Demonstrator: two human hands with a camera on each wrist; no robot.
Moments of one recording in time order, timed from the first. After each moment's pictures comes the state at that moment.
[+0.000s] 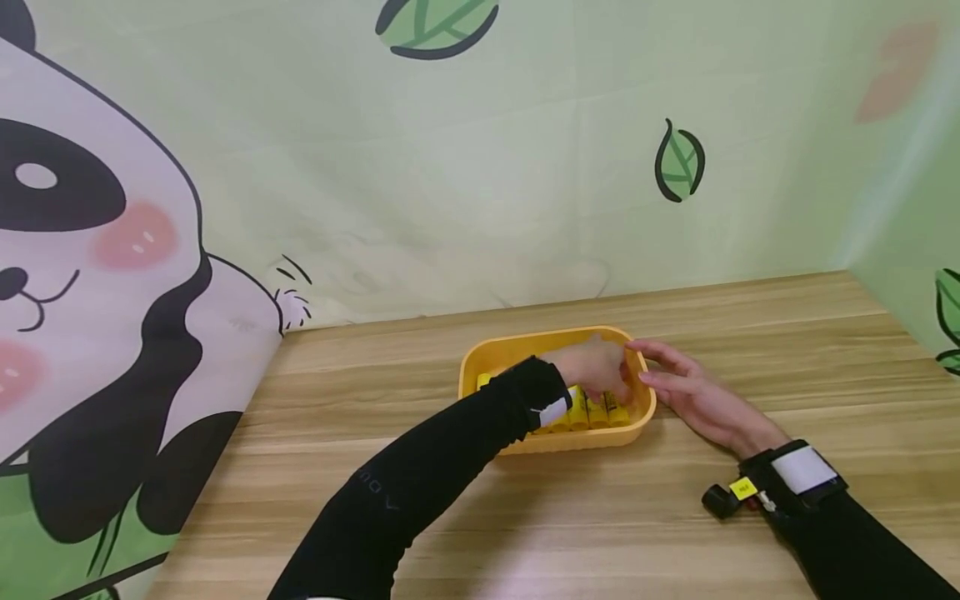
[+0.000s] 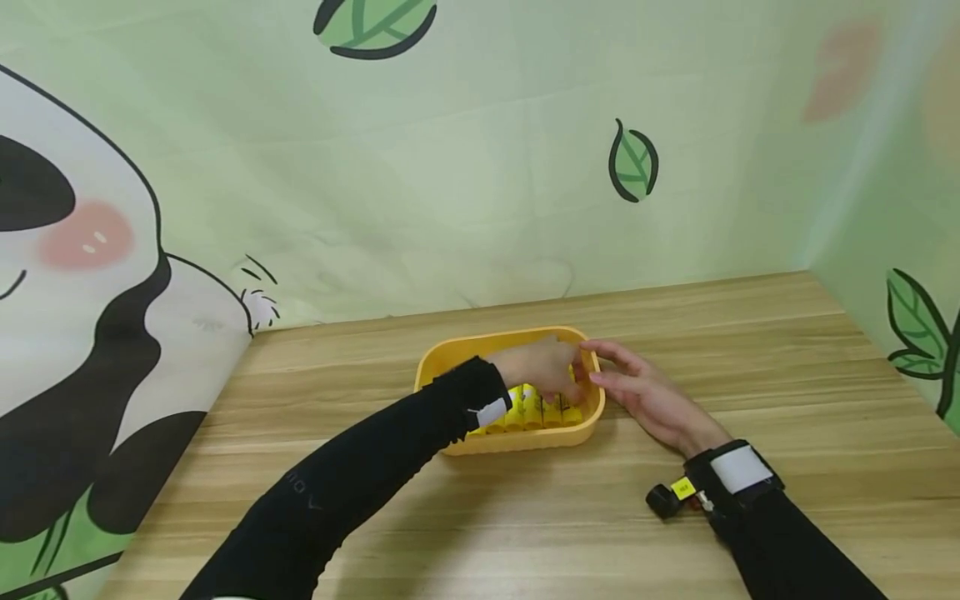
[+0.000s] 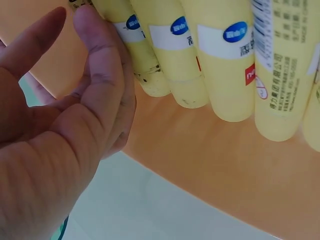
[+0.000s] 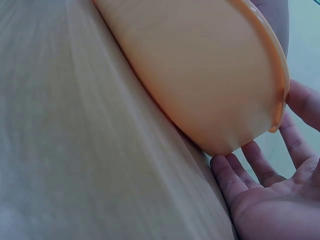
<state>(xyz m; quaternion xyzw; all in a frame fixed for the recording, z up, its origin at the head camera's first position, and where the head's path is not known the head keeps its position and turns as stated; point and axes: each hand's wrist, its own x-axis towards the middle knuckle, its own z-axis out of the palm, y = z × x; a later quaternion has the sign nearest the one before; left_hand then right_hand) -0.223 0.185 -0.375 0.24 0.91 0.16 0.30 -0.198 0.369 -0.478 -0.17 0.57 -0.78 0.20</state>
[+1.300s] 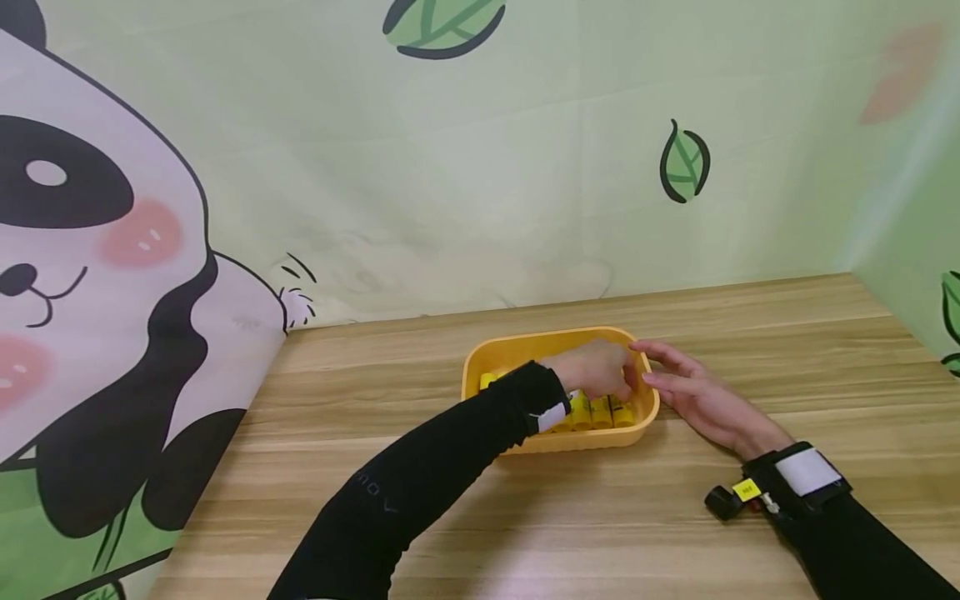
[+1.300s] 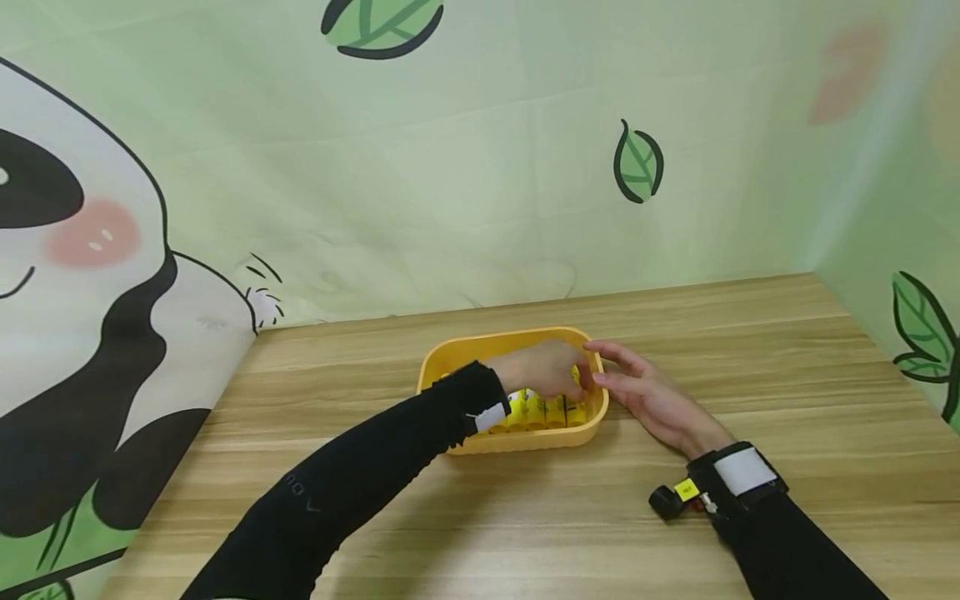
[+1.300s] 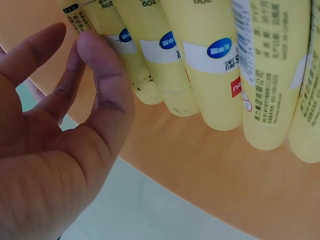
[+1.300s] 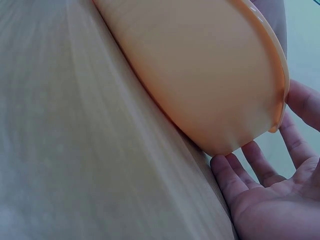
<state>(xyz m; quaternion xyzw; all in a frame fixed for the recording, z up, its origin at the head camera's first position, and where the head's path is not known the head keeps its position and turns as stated) -0.225 0.182 -0.385 0.27 0.91 0.15 0.29 -0.198 0.368 -0.478 -0.17 0.57 -0.78 0.21</state>
